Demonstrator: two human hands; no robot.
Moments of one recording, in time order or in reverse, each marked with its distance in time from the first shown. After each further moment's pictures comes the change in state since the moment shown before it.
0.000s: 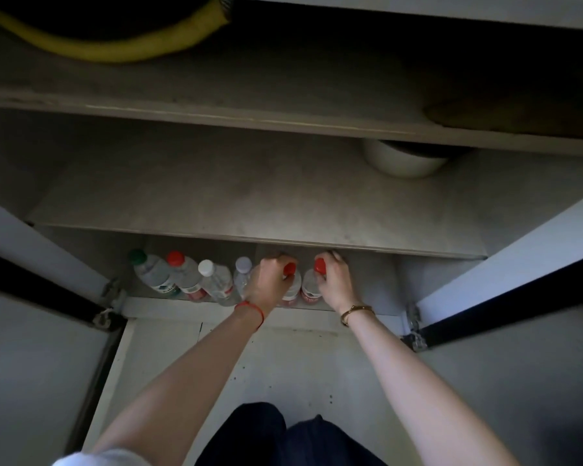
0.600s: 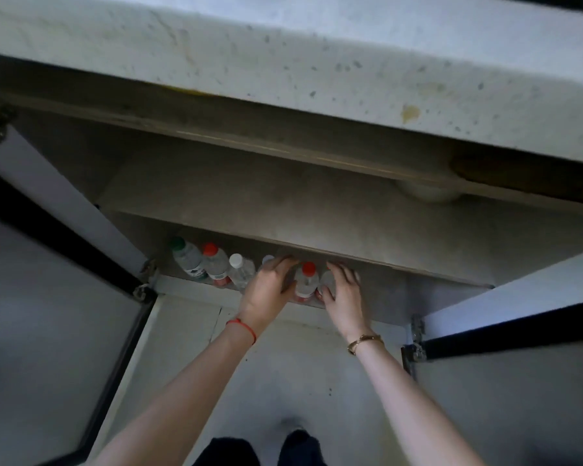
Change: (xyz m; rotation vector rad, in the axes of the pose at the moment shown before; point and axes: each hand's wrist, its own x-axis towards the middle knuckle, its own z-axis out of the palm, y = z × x) left_hand -0.057 0.009 -0.062 -0.042 0.132 0.010; right_hand -0.047 -0.040 -0.022 -0.054 0.019 -0.081
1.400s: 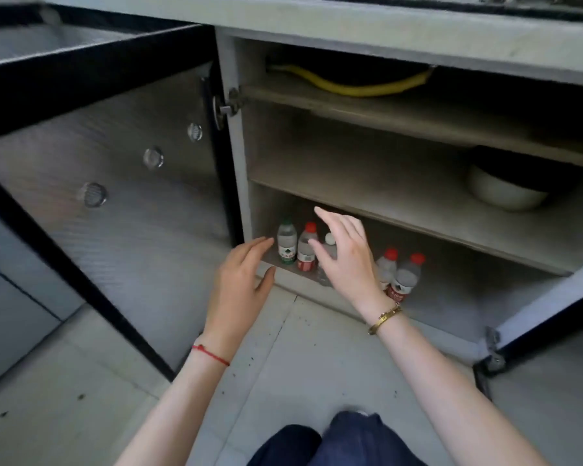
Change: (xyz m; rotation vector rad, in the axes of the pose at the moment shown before) left_hand -0.271 -0.041 -0.147 0.113 0.624 0.001; right_hand -0.161 -0.204 0.001 0.135 0.217 -0.680
